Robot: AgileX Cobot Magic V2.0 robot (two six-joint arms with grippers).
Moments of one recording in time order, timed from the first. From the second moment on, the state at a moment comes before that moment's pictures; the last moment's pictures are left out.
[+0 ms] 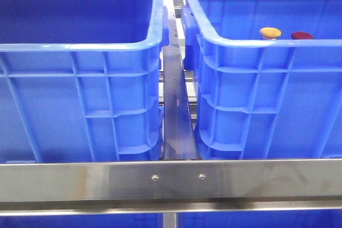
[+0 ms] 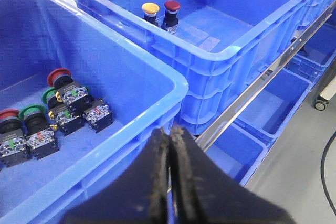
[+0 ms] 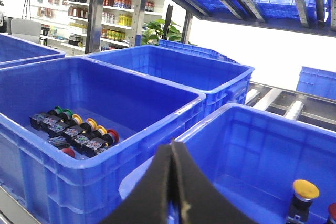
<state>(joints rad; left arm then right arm) -0.57 0.49 -0.48 -0.62 0.44 0.70 -0.21 0.23 -0.18 1.78 0.78 -1.84</state>
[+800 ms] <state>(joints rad) -0.57 0.49 -0.48 -0.59 0.39 0.70 -0.21 0.23 -0.18 1.78 0.78 -1.84</state>
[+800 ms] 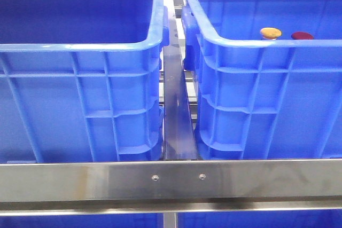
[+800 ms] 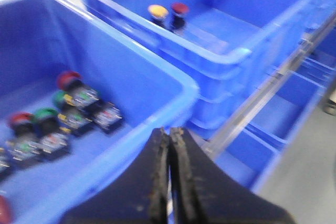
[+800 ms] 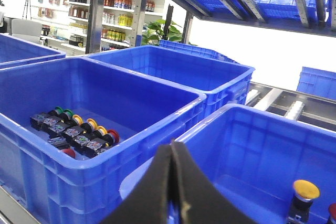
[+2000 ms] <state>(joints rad) 0.02 -0.01 0.00 -0.01 0.08 0.10 -0.21 0.23 -0.18 1.78 0.78 -1.84</state>
